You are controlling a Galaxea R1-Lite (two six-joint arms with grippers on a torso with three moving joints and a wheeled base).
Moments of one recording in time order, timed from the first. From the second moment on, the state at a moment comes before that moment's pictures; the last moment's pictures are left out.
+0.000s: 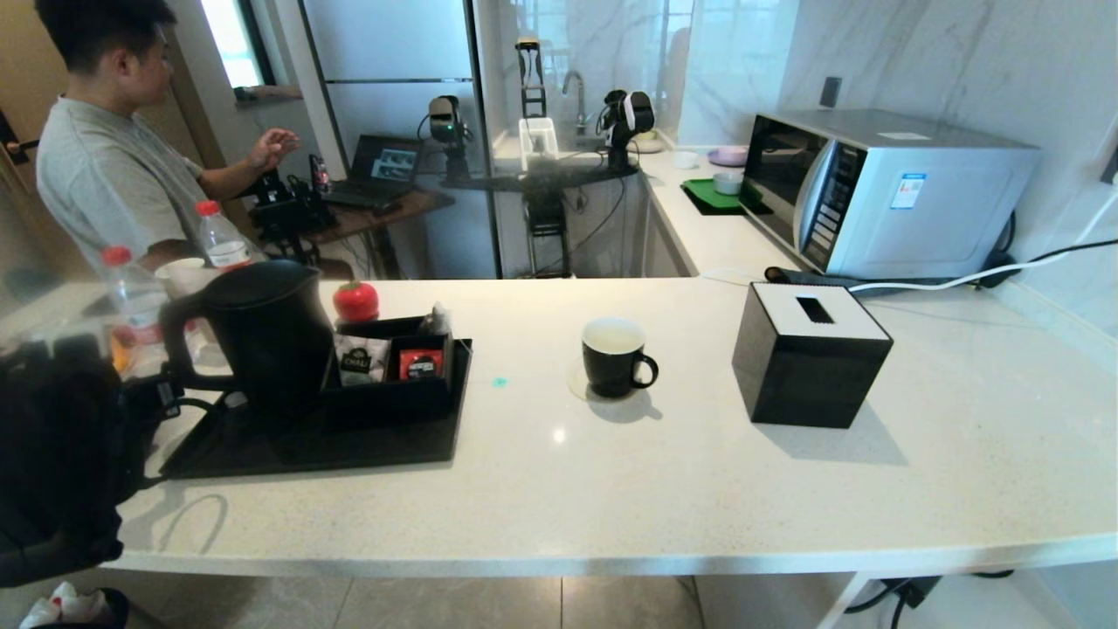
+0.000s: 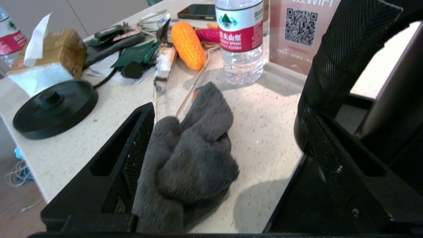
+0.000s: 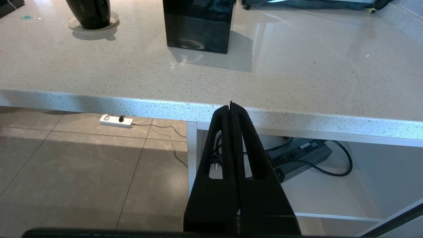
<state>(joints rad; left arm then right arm) 0.38 2.14 -0.55 -1.52 0.36 0.08 0.01 0.00 -0.01 0.04 0.03 -0.07</state>
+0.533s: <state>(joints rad) 0.38 2.21 -0.65 -1.52 0.36 0.09 0.01 0.00 -0.01 0.04 0.03 -0.07</state>
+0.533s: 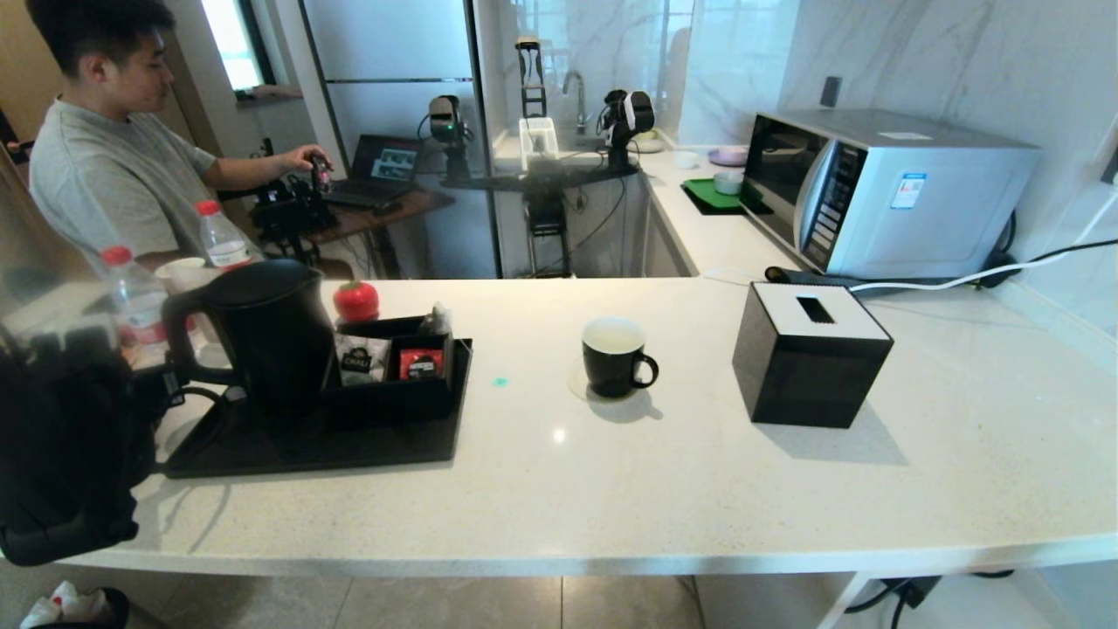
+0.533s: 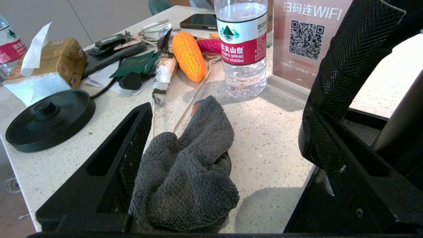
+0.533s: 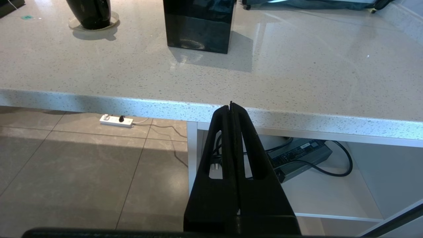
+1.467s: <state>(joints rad) 0.41 2.15 -0.65 -1.52 0.11 0.04 0.01 0.00 -0.01 0.04 0.03 -0.07</state>
